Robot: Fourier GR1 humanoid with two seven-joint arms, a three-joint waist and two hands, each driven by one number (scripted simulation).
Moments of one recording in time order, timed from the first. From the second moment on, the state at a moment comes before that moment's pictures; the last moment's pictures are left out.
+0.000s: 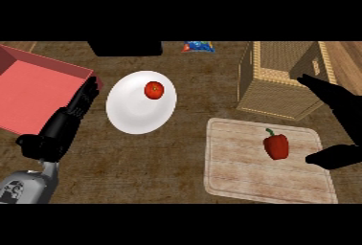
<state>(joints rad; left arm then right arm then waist) -0.18 0.42 -0.18 -1.55 0.16 0.04 -0.03 -0.26 -0.90 0.33 -1.80 0.30 0.05 0.38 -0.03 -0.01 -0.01</state>
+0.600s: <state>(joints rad) -0.15 0.40 -0.16 -1.59 0.14 0.01 -0.01 -0.15 -1.04 0.10 -2.10 -0.03 0.41 0.66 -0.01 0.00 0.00</state>
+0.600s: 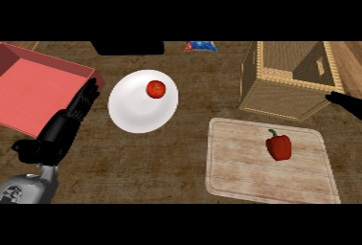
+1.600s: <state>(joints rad) -0.19 0.34 -0.07 -1.52 0.09 -0.09 -0.03 0.00 -0.67 0.07 -1.86 0.41 0.32 0.30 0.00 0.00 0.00</state>
